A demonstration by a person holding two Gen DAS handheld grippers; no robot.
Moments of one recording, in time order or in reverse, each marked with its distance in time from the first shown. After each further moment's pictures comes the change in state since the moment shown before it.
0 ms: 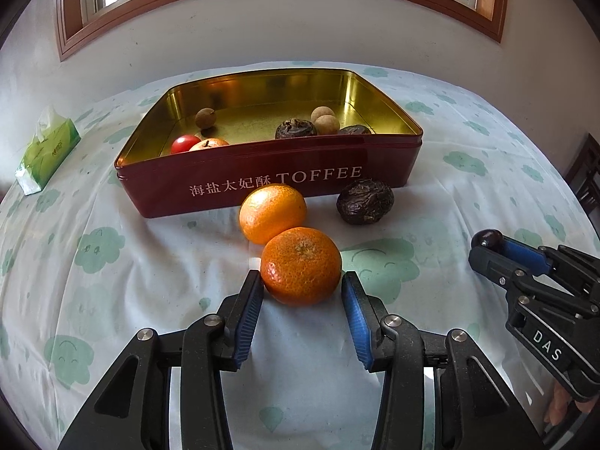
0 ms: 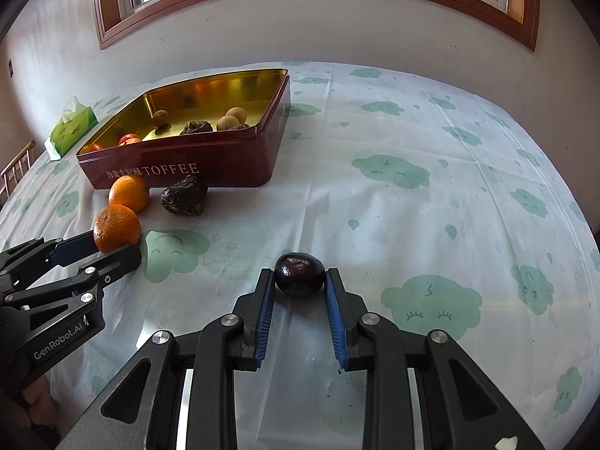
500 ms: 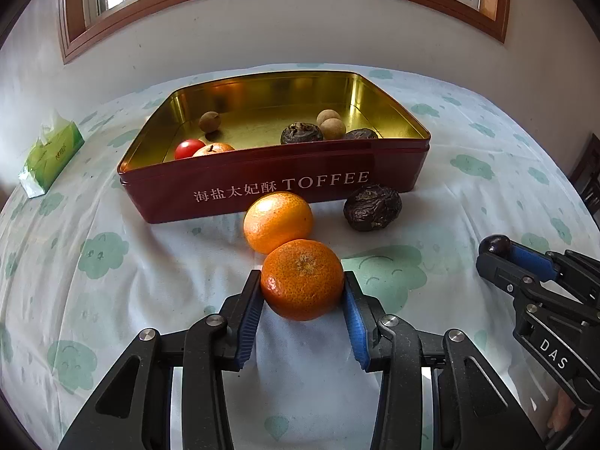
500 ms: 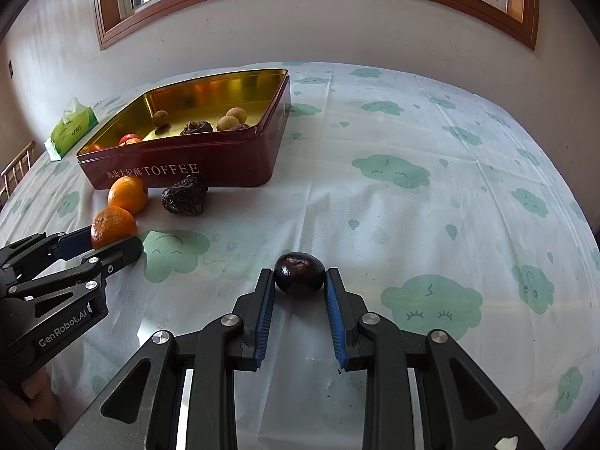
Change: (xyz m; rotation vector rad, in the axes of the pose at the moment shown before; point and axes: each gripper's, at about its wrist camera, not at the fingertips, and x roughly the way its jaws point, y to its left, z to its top) left arm 0.001 0.001 0.001 0.005 -0.010 0.017; right arm 0.000 0.000 -0.001 -0.002 0.000 -0.004
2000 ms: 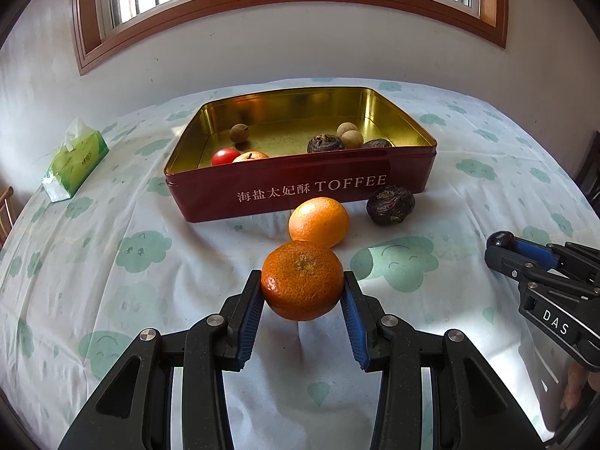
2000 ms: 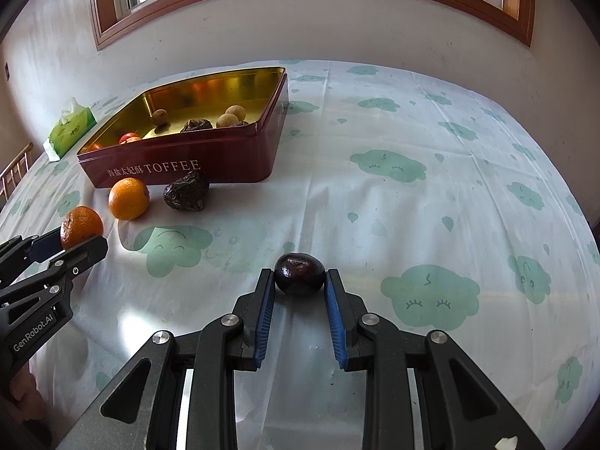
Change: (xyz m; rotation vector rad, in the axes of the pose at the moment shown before) left arm -0.026 0.015 -0.012 0.015 -0.053 0.050; right arm -0.003 -0.002 -0.002 0.018 0.009 0.002
